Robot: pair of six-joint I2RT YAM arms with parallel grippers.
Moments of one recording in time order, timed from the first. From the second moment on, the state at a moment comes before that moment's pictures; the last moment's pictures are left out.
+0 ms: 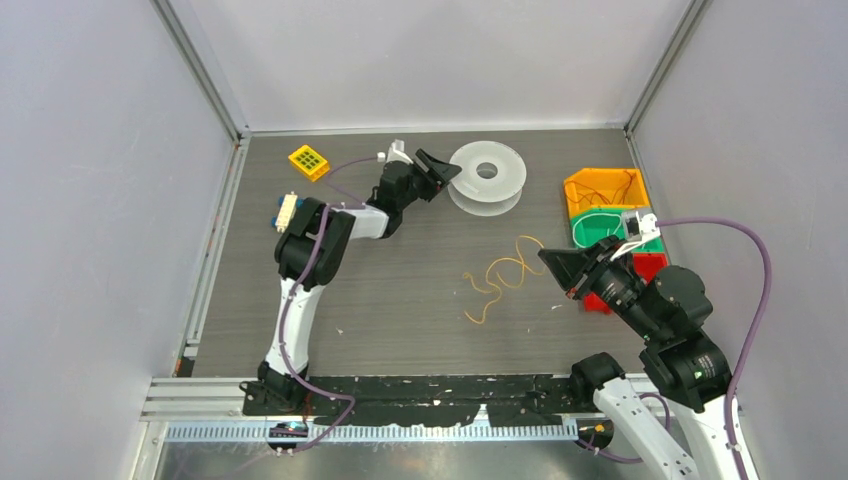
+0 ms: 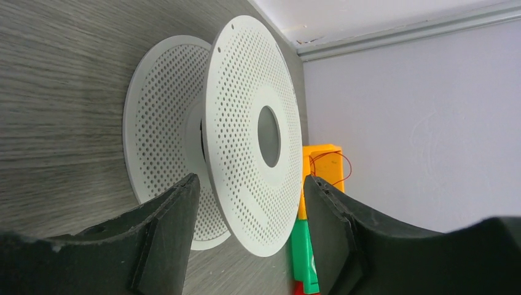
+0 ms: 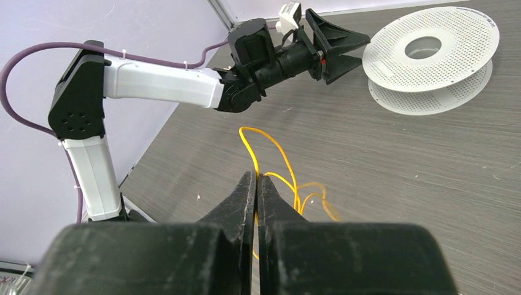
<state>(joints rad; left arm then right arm) -0.49 2.26 1.37 0.72 0.16 -1.16 0.36 0.41 0.90 -0.56 -0.25 0.47</state>
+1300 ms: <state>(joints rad) -0.54 1.55 1.21 0.09 0.00 -0.69 0.36 0.39 0.93 -0.65 -0.14 0.42</state>
